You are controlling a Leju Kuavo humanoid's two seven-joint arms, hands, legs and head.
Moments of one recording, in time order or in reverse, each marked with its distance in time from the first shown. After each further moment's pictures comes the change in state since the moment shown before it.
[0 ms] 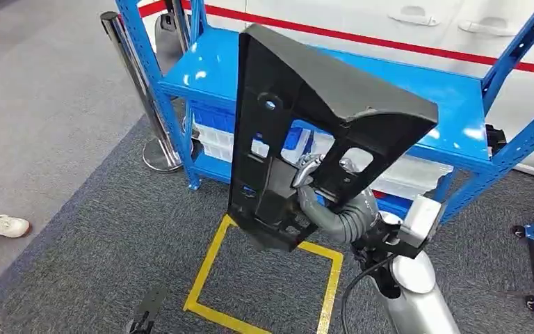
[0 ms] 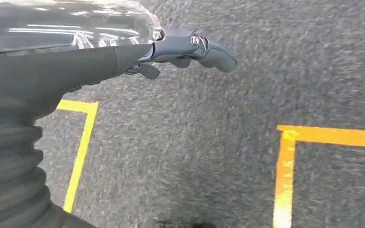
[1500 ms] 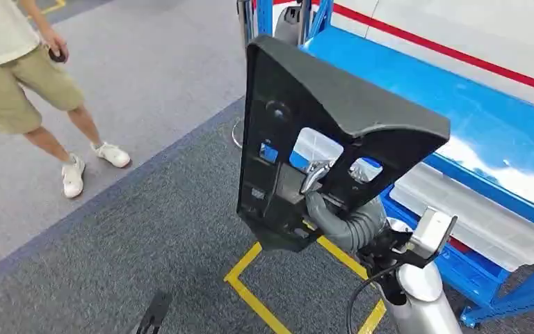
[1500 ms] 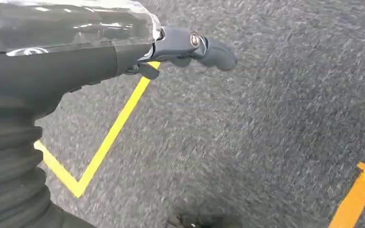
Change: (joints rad) left arm 0.002 -0.007 -0.005 0.000 -0.018 0.001 0.009; right arm 0.036 -0.013 -0.023 -0.041 0.019 0.009 -0.016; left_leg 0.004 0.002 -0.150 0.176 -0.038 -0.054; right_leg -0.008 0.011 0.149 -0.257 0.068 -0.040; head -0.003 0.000
